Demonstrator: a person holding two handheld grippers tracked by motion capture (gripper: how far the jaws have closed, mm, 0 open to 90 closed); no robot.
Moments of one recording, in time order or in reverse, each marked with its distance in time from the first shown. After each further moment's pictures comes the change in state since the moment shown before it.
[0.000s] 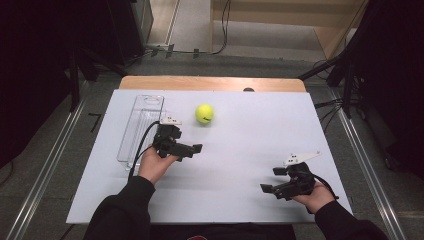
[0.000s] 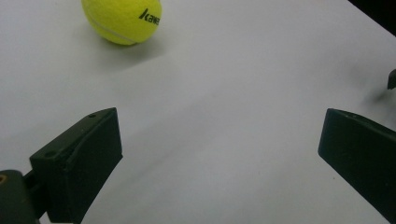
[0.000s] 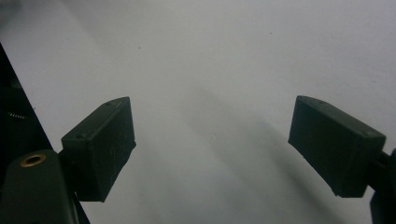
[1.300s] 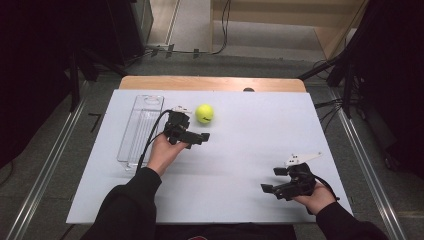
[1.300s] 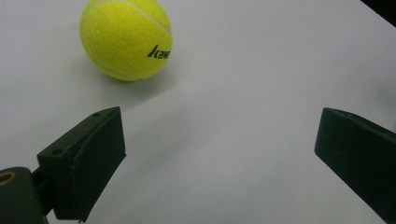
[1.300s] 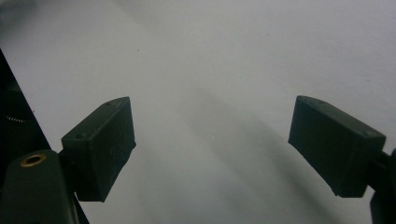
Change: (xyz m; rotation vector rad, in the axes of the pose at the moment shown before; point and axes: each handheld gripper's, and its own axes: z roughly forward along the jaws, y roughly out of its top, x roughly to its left) left arm 0.009 0.031 0.033 0.025 0.015 0.011; right arm 0.000 -0.002 -0.001 -0.015 -0.009 0.004
